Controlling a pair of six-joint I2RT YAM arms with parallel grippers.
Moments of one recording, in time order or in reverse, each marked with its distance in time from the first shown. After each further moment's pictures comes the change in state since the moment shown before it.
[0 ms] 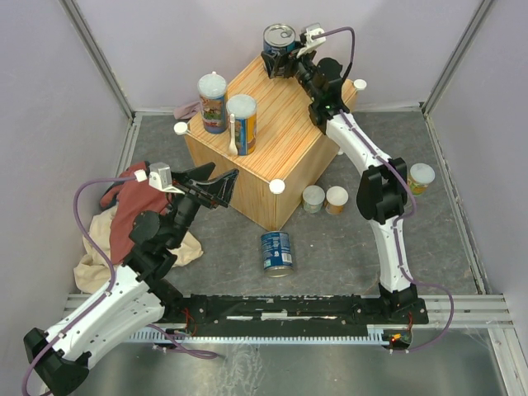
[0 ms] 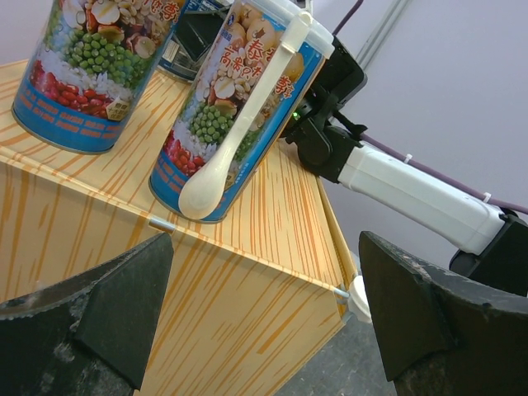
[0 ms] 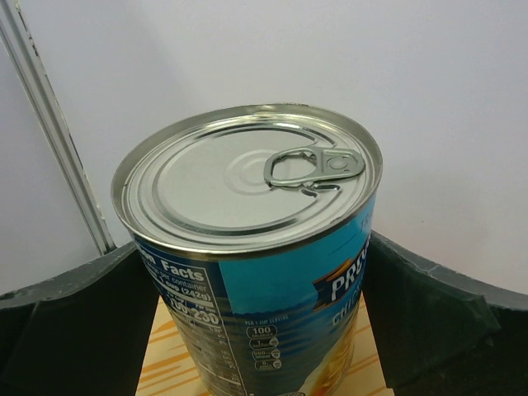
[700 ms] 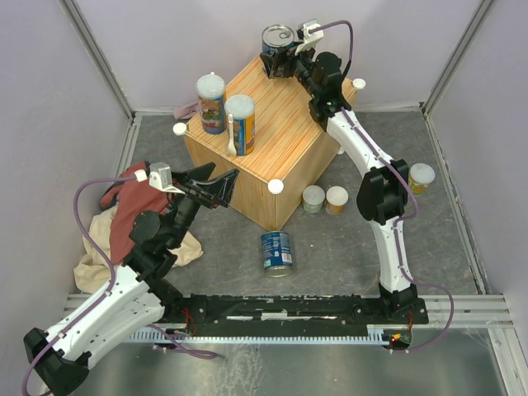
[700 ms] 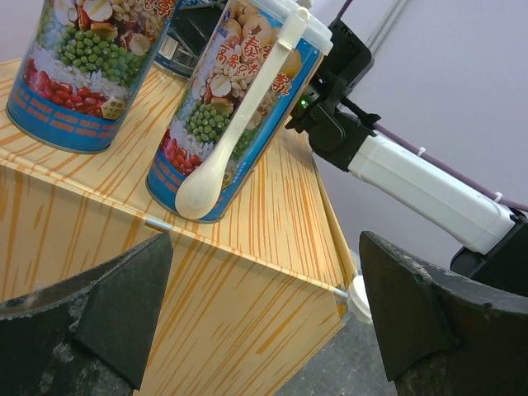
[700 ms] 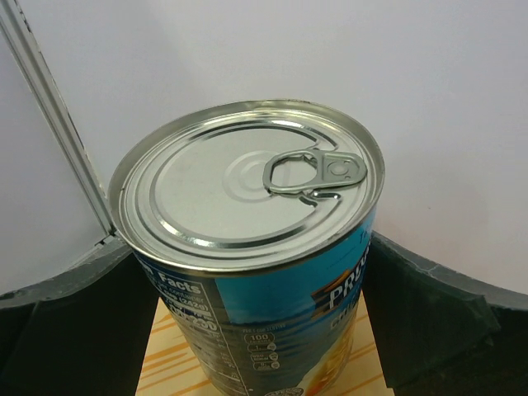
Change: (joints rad) left arm 0.000 0.002 0.000 -0.002 0.000 0.000; right arm 0.005 -0.012 0.053 -0.135 0.001 -0.005
